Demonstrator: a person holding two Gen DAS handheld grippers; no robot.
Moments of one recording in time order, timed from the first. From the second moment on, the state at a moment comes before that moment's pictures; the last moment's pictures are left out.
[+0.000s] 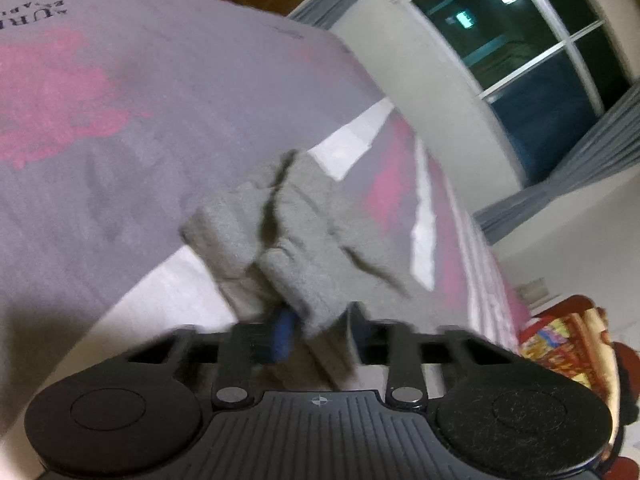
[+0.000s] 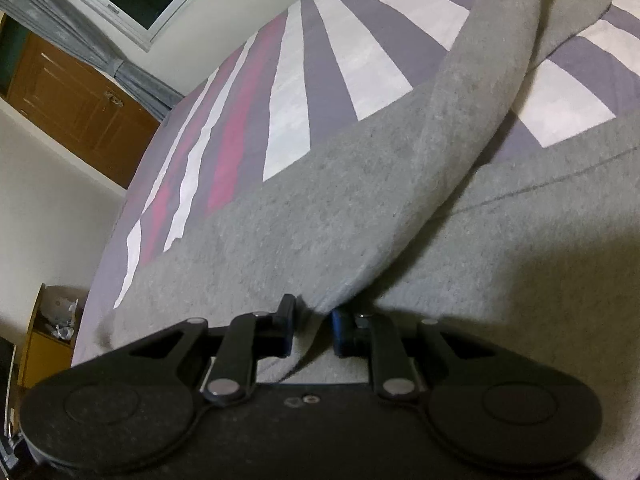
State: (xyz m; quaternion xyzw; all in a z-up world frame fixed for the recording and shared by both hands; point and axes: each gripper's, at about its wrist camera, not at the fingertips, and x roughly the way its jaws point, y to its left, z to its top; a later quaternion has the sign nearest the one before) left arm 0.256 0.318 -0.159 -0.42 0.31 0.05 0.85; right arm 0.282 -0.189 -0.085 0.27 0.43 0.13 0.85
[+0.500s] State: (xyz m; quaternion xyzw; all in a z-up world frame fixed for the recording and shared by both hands) left arm 0.256 0.343 -0.109 -0.40 0.27 0.03 0.87; right arm 0.232 -0.184 -0.039 0.24 0.36 0.18 0.88
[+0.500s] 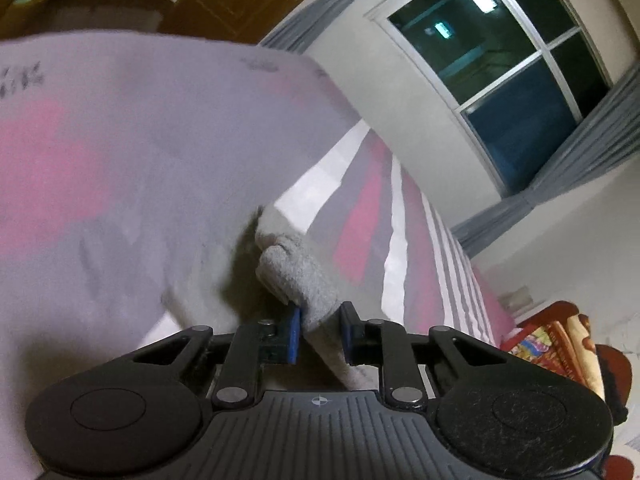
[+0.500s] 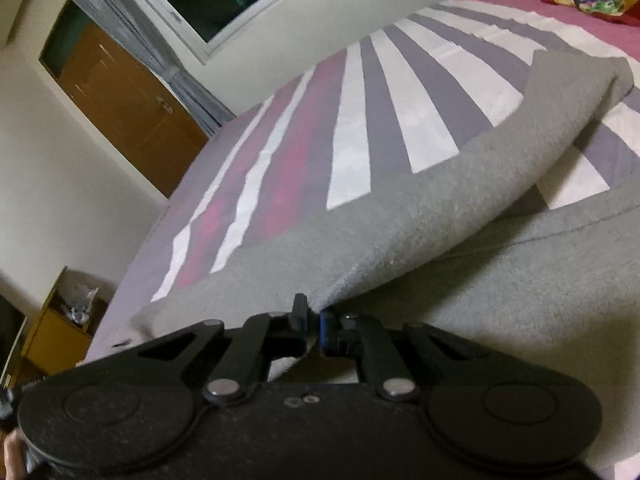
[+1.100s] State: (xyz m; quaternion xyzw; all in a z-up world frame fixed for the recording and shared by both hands) left arm 0.271 0.367 -0.137 -0.36 0.33 0.05 0.87; right arm 0.196 -0.164 -0.061 0.21 0.38 0.20 0.88
